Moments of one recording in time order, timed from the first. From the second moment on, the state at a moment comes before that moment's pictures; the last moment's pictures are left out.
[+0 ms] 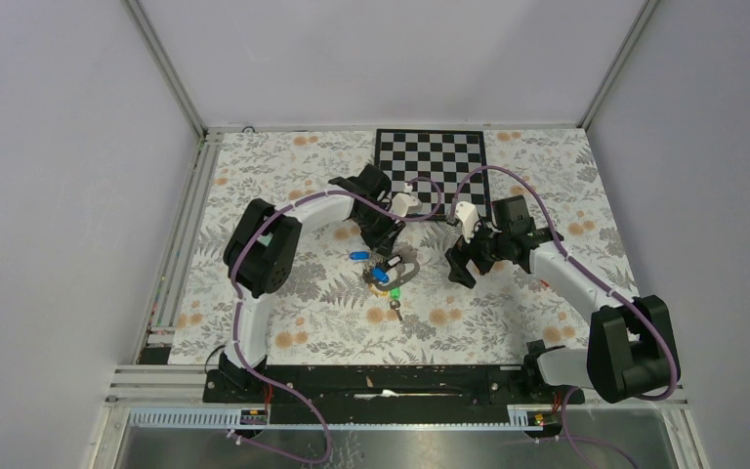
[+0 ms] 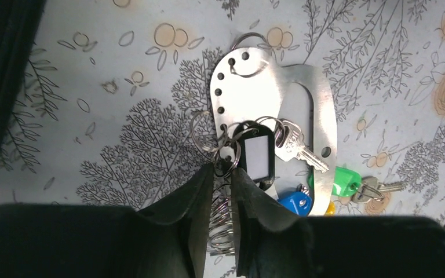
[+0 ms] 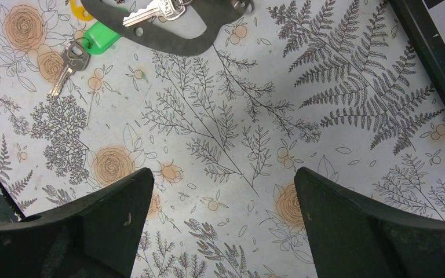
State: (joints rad) left arm -0.59 2.10 1.52 -0.62 0.51 0.37; right arm 0.27 1.31 0.77 -0.45 -0.53 -0.53
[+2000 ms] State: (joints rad) left arm -0.55 2.16 1.62 -0.79 0.57 0.44; right arm 0.27 1.36 0.77 -0.48 -0.53 -0.54
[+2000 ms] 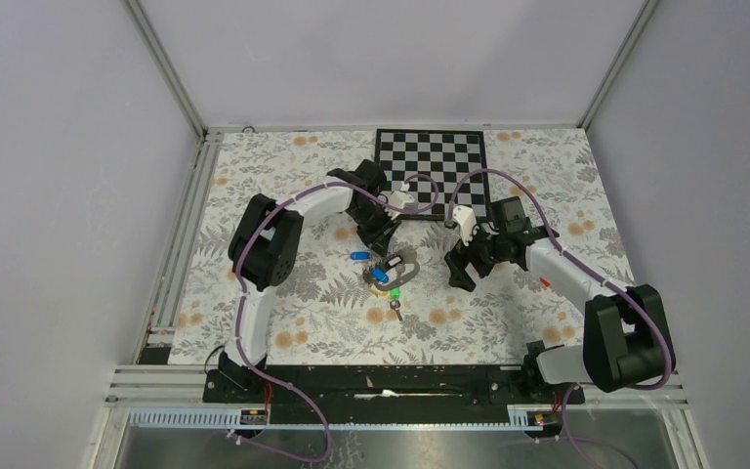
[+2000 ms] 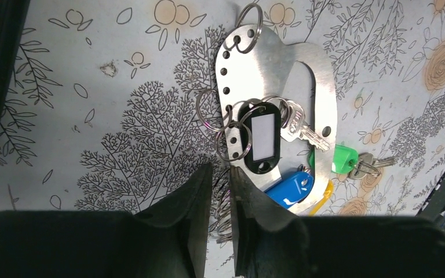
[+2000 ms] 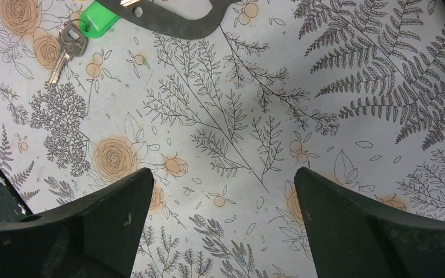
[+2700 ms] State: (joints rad) left arm -0.55 2.17 1.66 -0.84 0.59 0.46; right arm 0.27 1.37 0.79 -0.49 -0.54 -0.53
